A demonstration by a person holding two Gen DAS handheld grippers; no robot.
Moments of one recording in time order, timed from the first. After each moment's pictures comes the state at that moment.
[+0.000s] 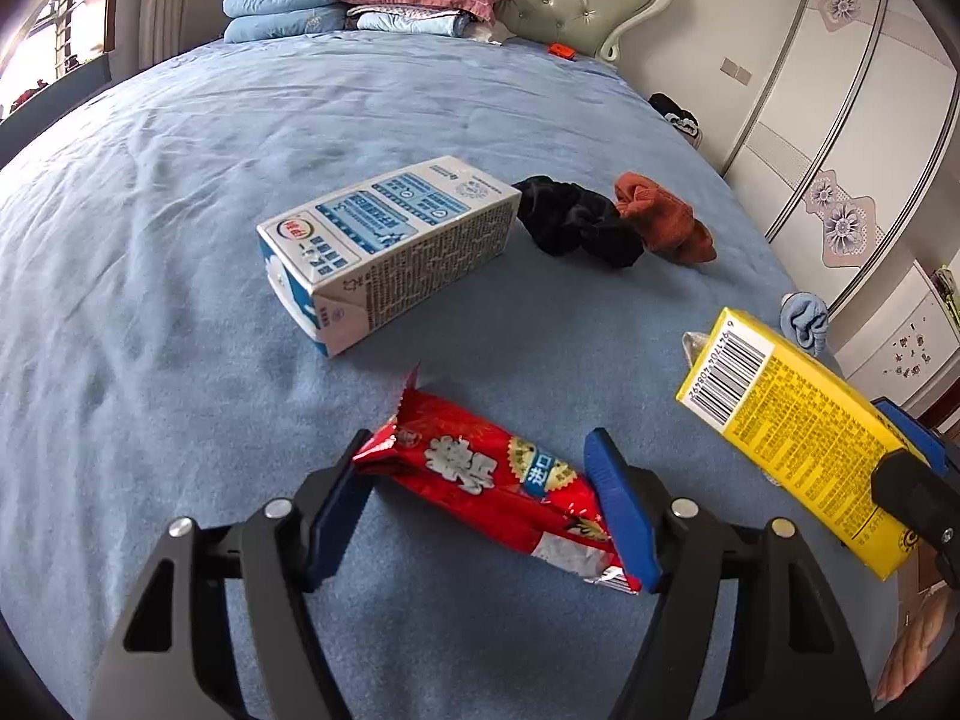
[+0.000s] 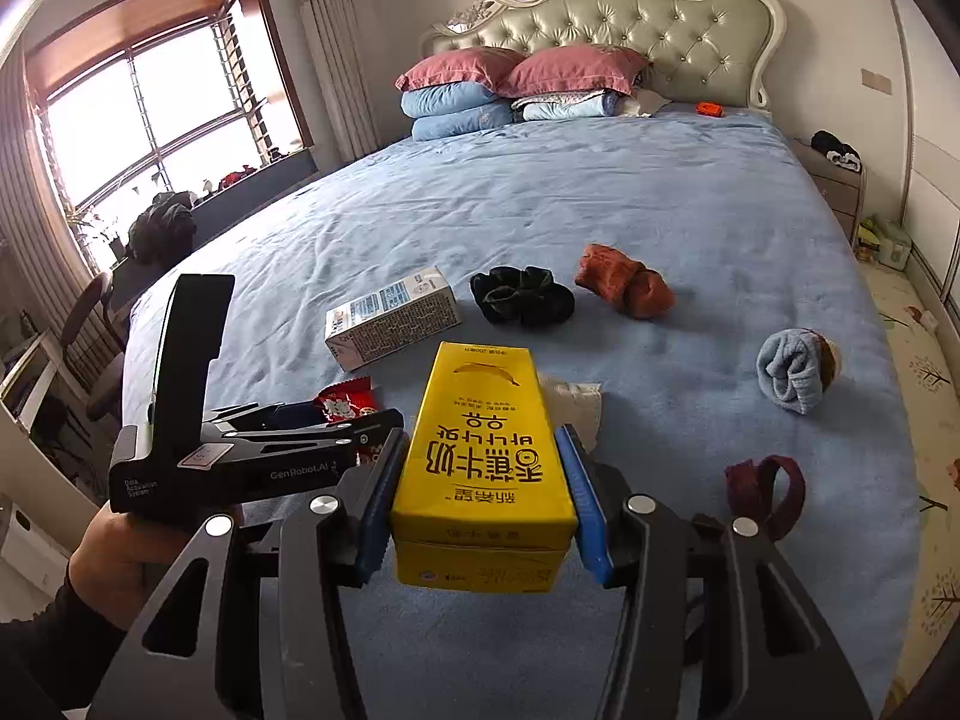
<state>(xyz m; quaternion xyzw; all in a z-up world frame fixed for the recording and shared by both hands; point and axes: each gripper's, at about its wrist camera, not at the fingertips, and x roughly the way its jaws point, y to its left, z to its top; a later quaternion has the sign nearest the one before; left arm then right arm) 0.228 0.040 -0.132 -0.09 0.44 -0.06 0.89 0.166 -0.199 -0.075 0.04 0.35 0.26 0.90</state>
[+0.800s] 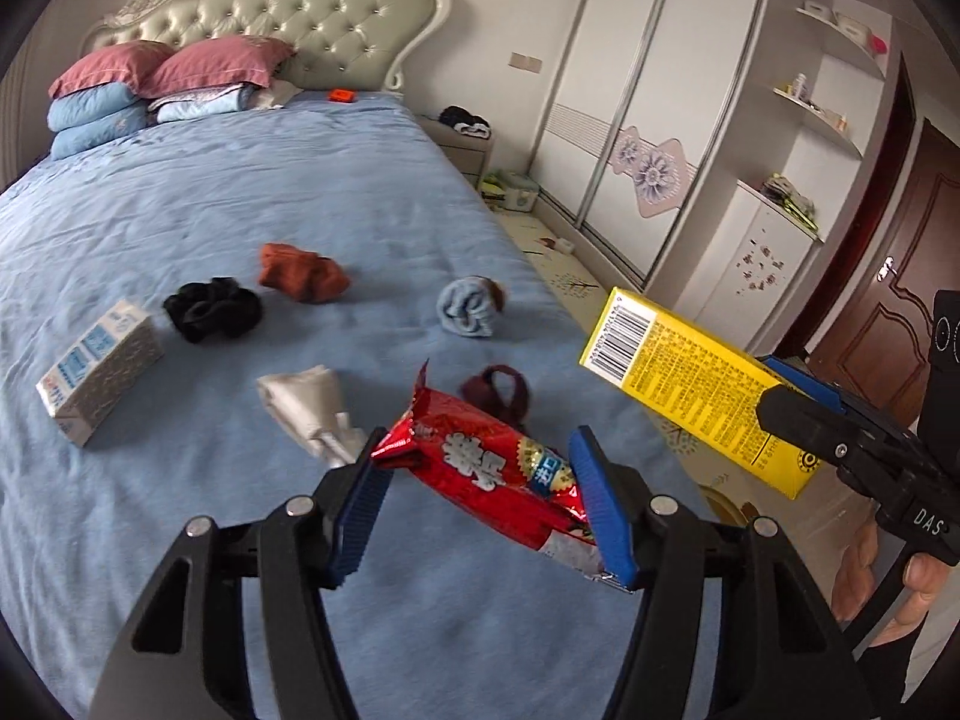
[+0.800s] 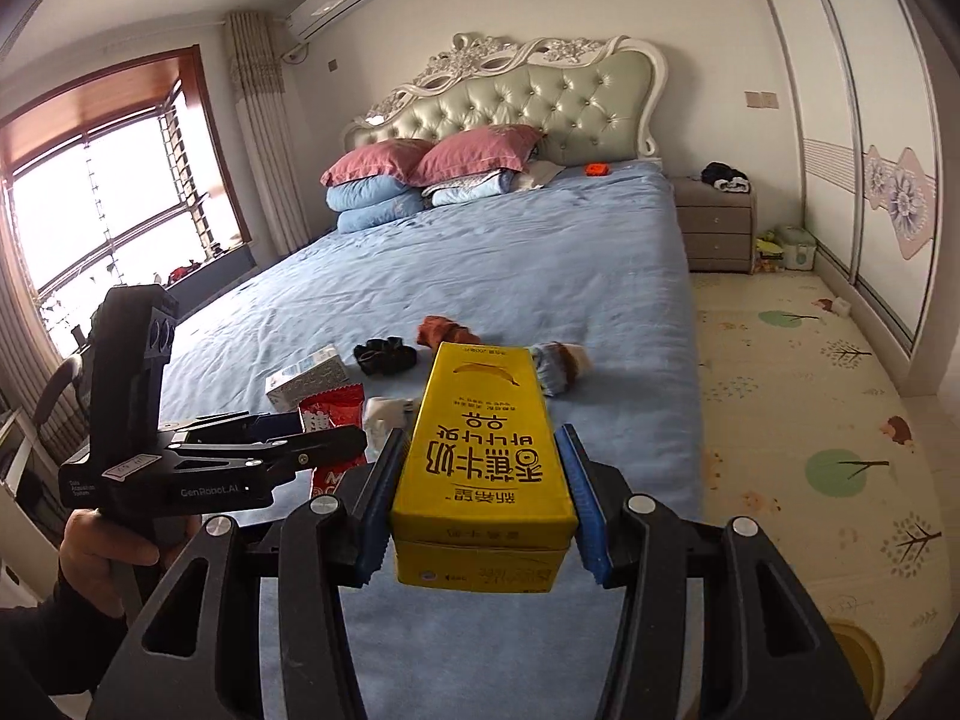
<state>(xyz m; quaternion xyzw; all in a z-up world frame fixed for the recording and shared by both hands) 0.159 -0.127 -0.055 -0.02 0.37 -0.27 0.89 0.071 -0.370 -0.041 0.10 0.27 0.16 0.94</state>
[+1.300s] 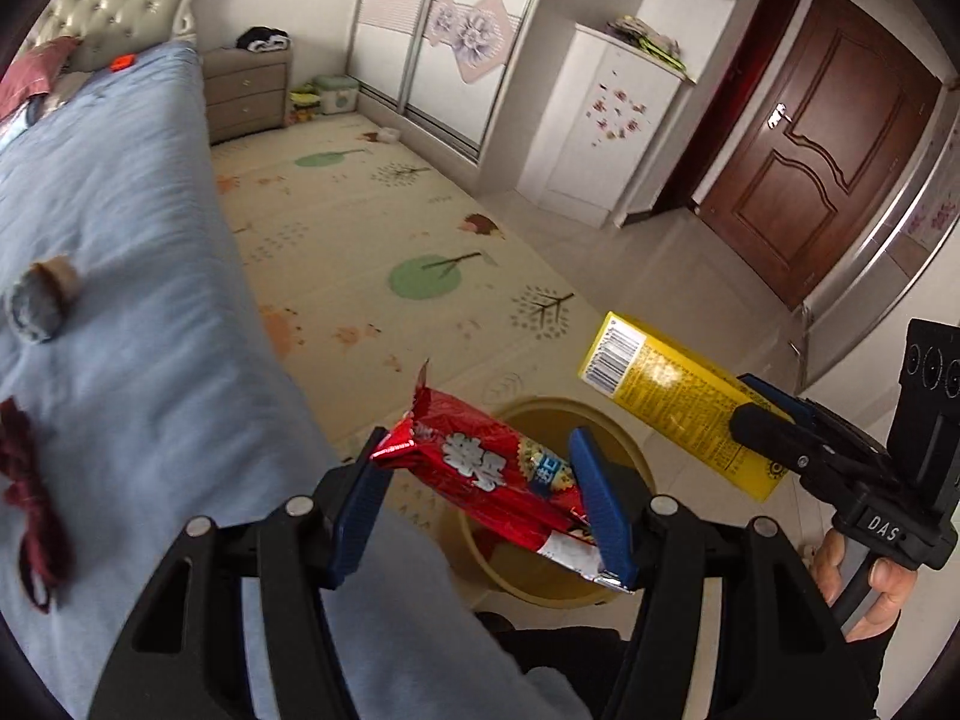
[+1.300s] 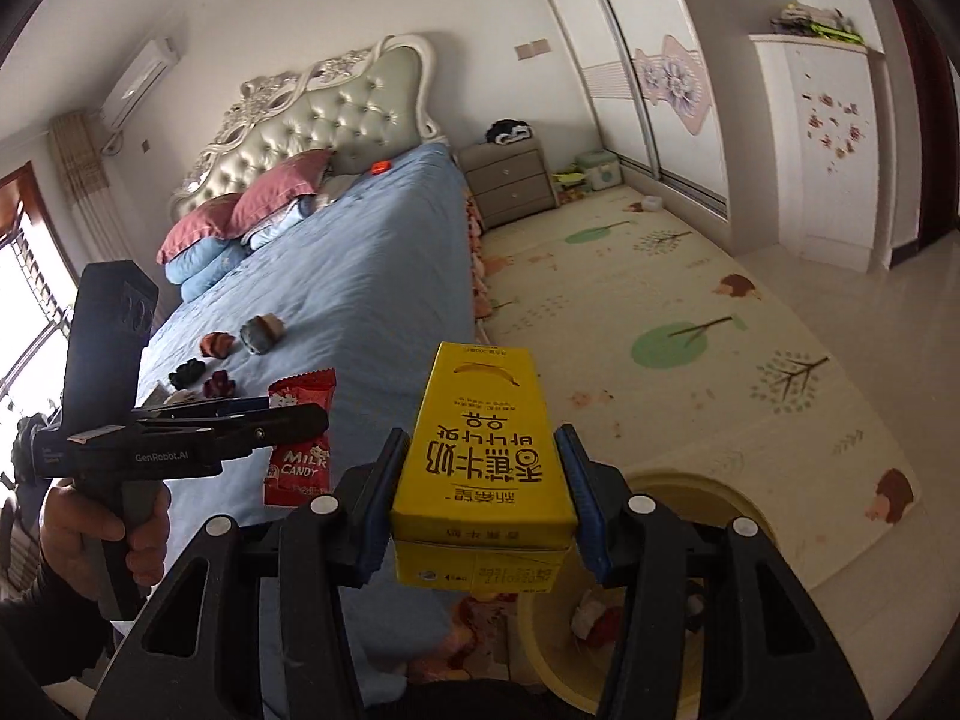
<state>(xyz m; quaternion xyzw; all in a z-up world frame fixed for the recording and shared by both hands) 0.123 -0.386 -0.116 0.08 0.45 -0.43 0.78 -0.042 -0.583 -0.129 0.22 0.31 -0.03 0.93</state>
